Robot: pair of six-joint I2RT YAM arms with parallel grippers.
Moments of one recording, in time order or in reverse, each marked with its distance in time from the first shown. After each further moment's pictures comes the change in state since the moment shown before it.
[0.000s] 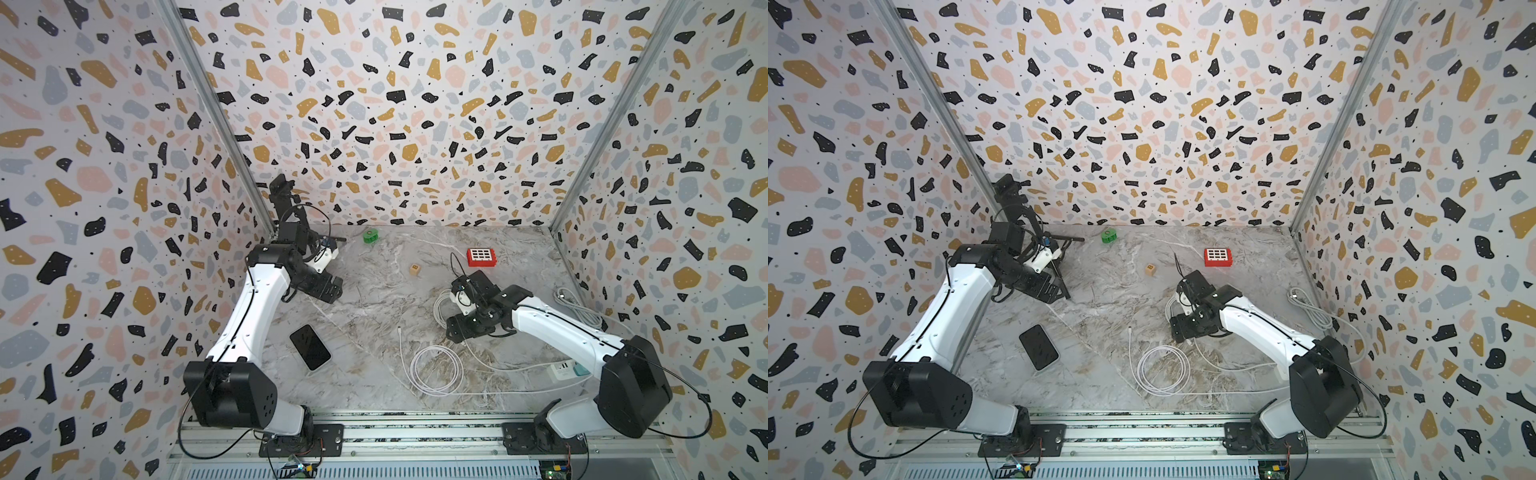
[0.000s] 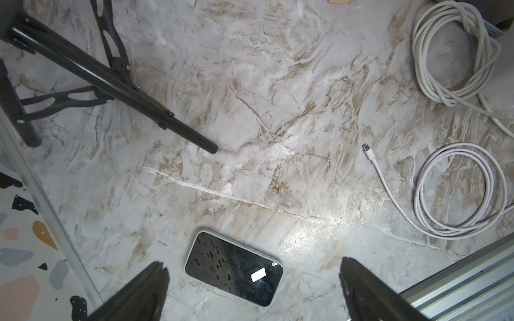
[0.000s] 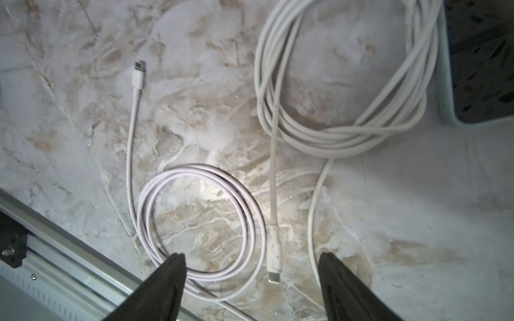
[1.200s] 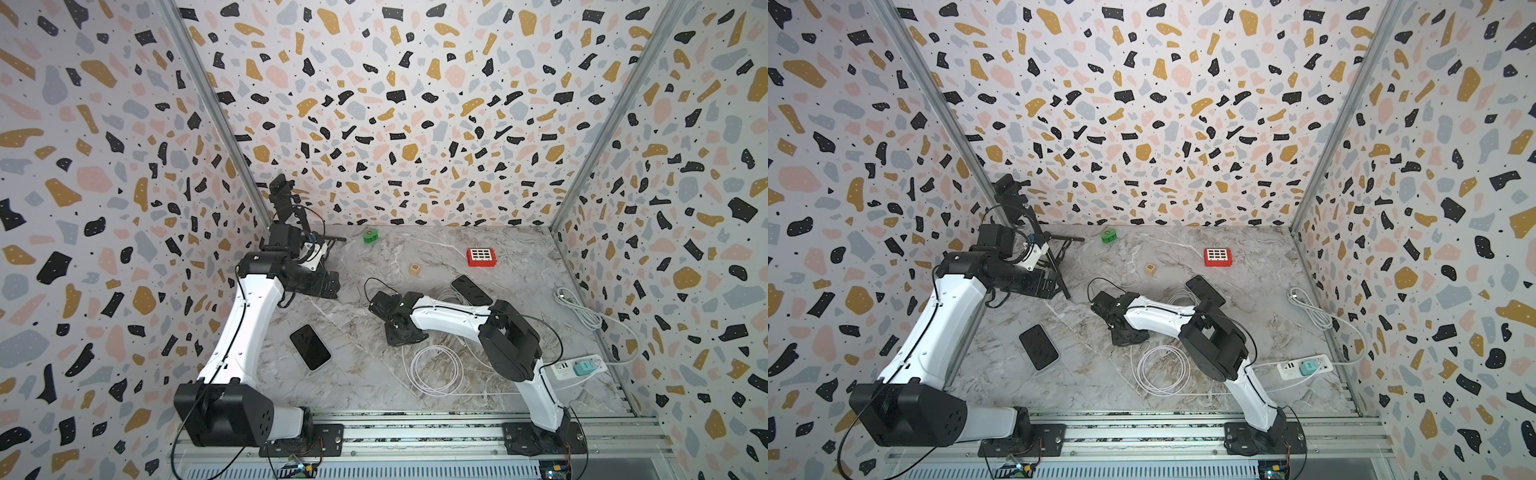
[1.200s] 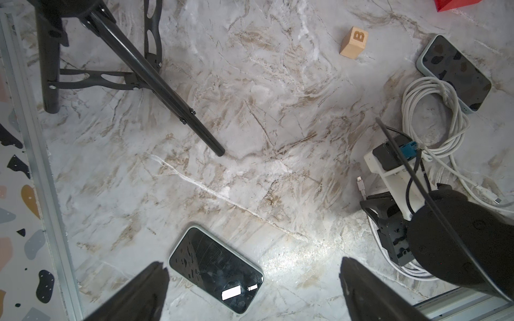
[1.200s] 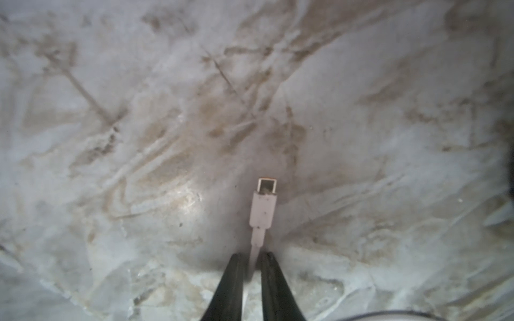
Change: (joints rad) left arm 0.018 -0.095 -0.041 0.049 0.013 -0.191; right arm 0.358 0.700 0.564 -0.068 0.260 0.517
